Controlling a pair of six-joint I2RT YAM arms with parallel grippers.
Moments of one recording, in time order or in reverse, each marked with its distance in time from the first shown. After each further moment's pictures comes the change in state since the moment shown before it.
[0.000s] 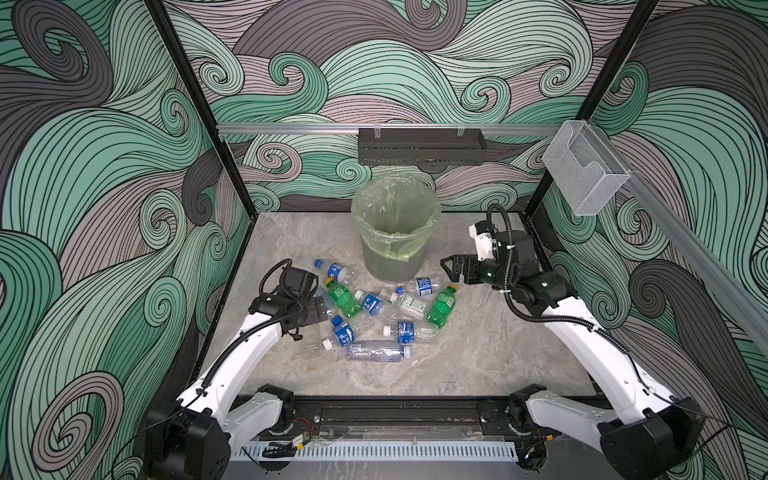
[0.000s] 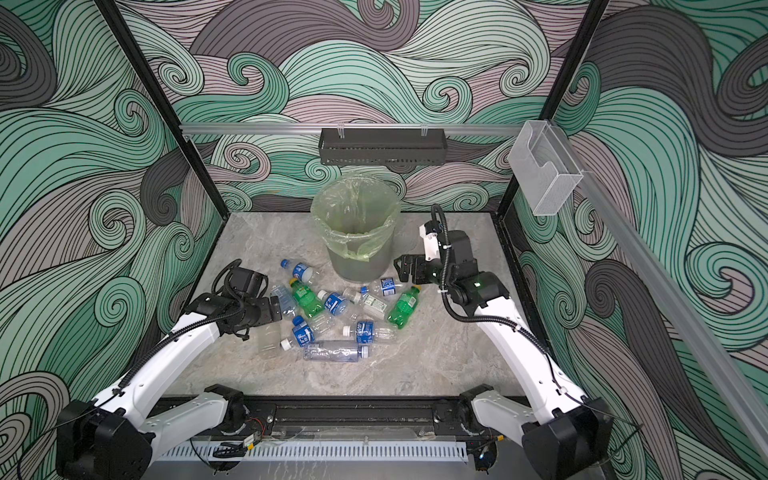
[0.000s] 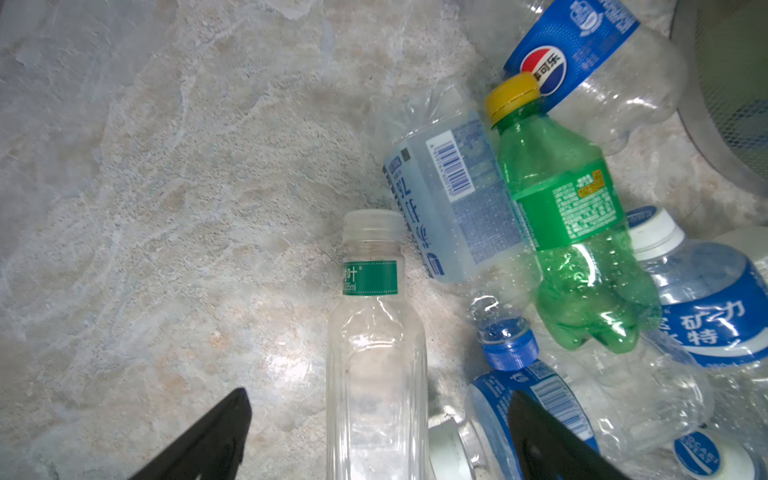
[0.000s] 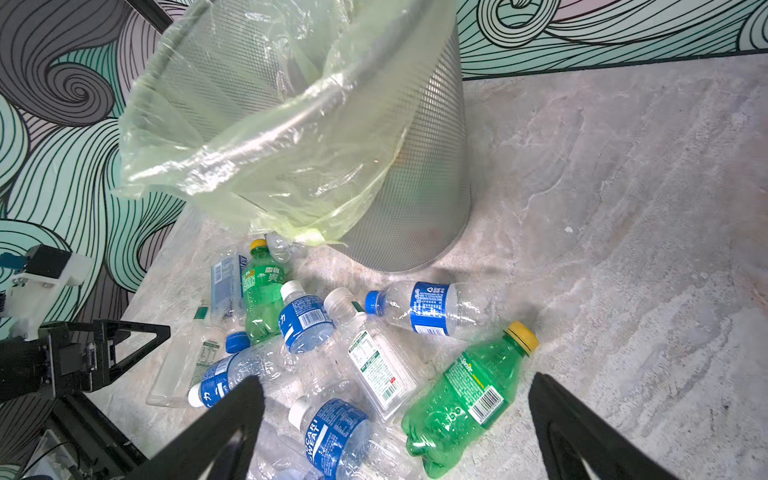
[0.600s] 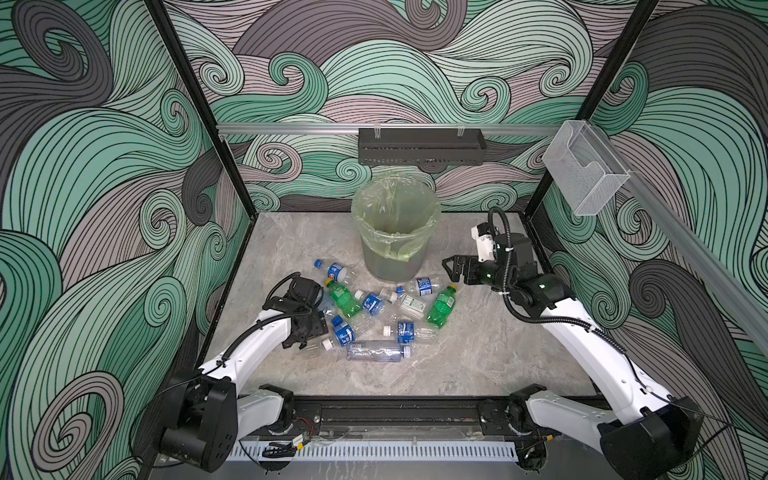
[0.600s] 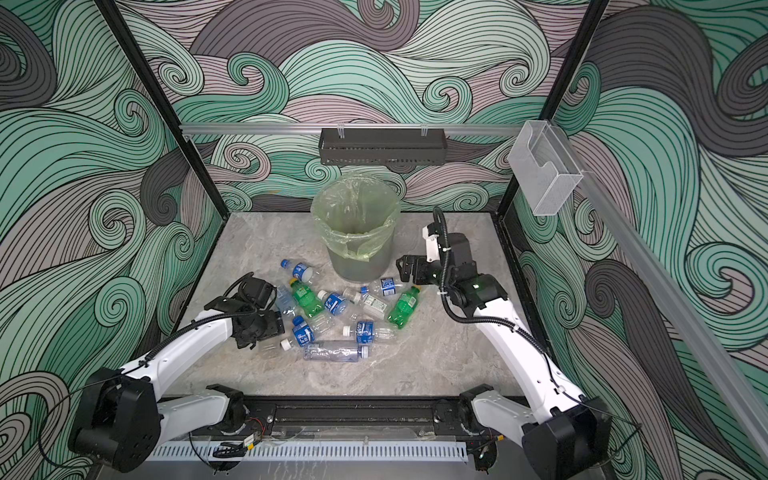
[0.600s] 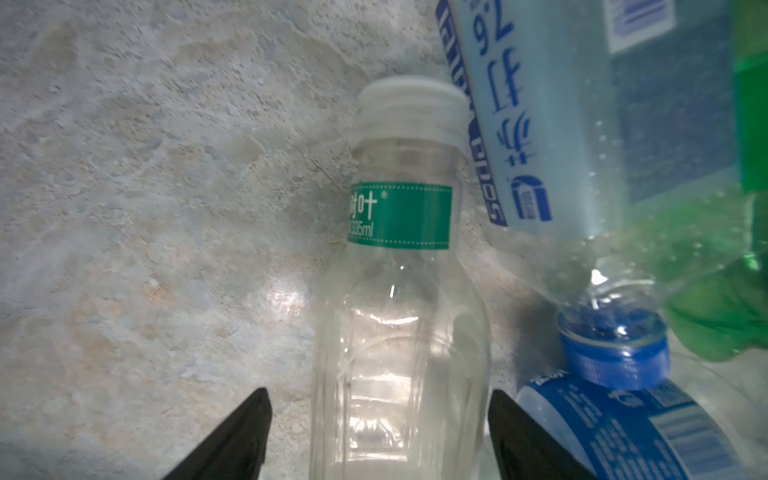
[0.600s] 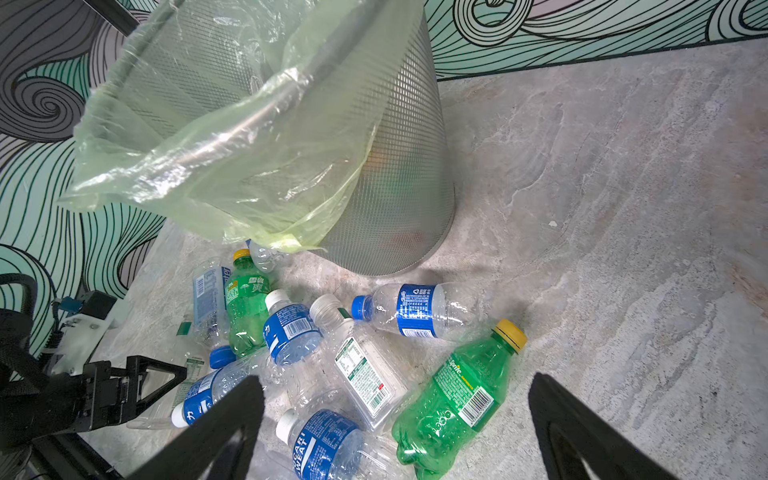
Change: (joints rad) left arm 0.000 0.119 -0.134 0.065 0.069 -0.088; right arm -0.006 0.007 -0.033 0.034 0.034 0.026
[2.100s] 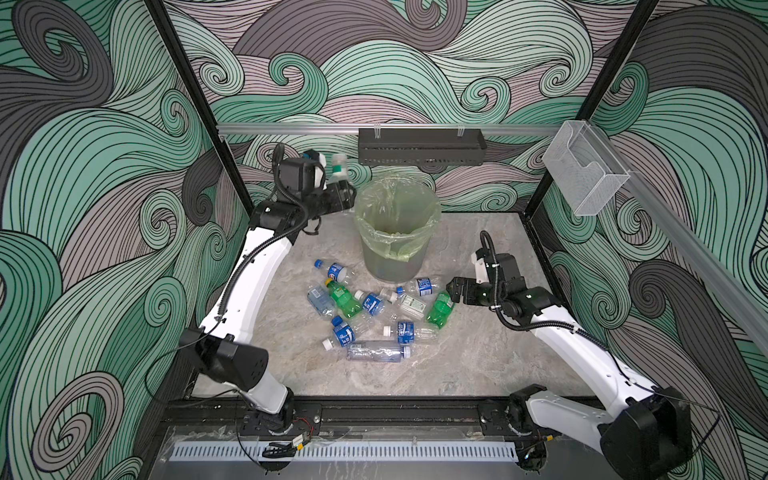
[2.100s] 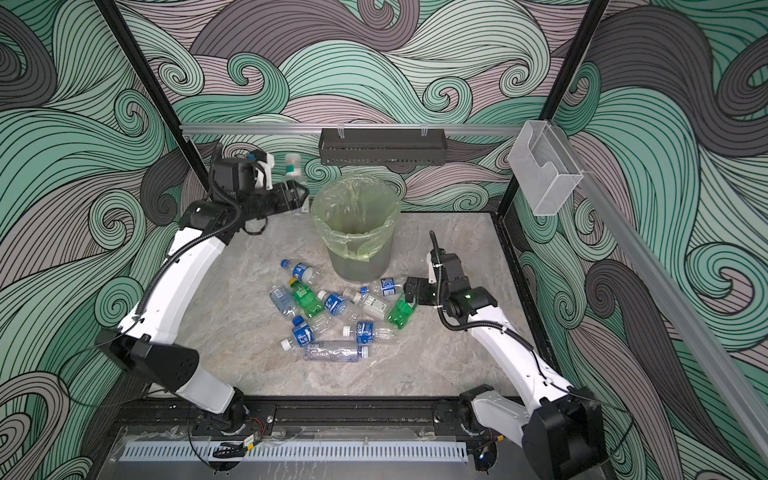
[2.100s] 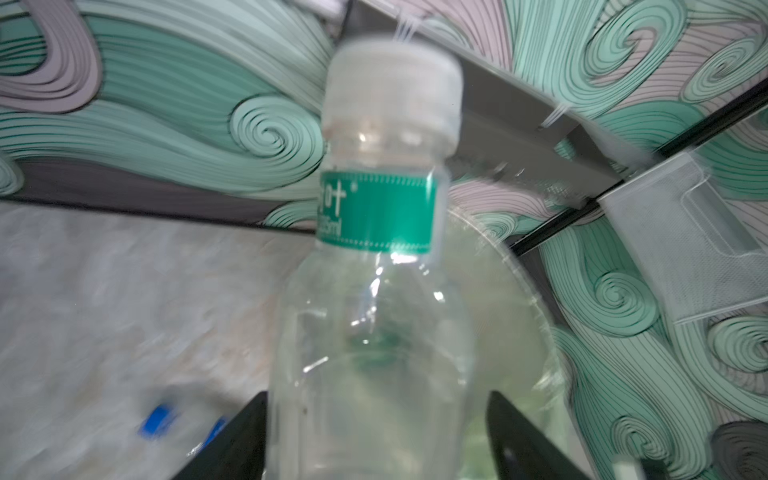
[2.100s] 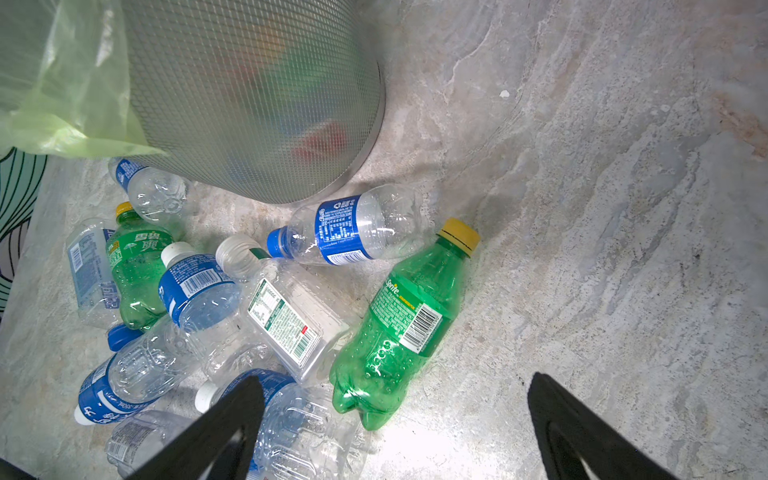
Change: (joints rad) left arm -0.023 0.452 1.297 0.084 0.294 0.213; right arm -0.003 -0.003 -0.196 -0.027 0.077 0.079
